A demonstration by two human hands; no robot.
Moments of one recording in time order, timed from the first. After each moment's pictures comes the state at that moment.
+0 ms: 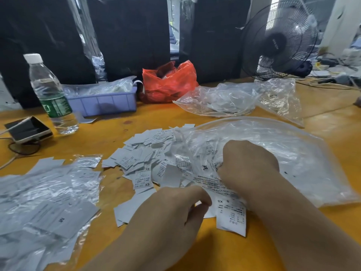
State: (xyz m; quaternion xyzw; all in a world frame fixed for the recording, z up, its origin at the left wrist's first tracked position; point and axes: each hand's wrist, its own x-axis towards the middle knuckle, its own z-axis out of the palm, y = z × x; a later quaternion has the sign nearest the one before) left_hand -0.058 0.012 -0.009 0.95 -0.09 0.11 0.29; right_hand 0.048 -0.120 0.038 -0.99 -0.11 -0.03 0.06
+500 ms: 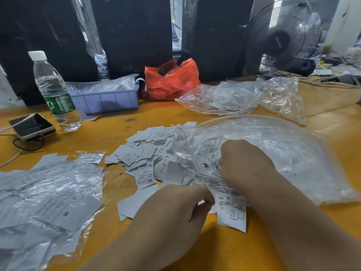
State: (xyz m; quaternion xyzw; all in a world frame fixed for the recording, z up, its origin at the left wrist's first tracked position) left_hand -0.059 0.008 -0.009 0.96 -0.07 0.10 0.27; right_hand 0.049 -0.119 0.029 -0.98 -0.14 -0.04 0.10
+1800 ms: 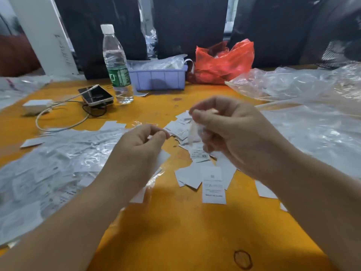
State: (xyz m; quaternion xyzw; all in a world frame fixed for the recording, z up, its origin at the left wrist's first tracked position) left_hand -0.097 0.116 -0.001 0.80 0.22 0.27 0.49; right_hand 0.008 -0.035 0.038 -0.60 -0.38 0.22 0.67
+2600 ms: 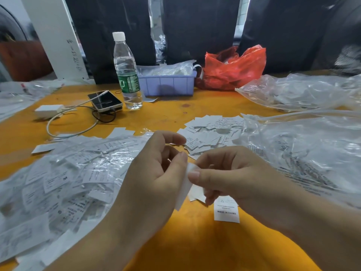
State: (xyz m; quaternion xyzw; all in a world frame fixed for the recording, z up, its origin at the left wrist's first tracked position) left_hand -0.113 0.091 0.001 0.80 0.11 0.30 0.50; right_hand -0.010 -0.037 0.016 -0.63 -0.41 0.33 0.57
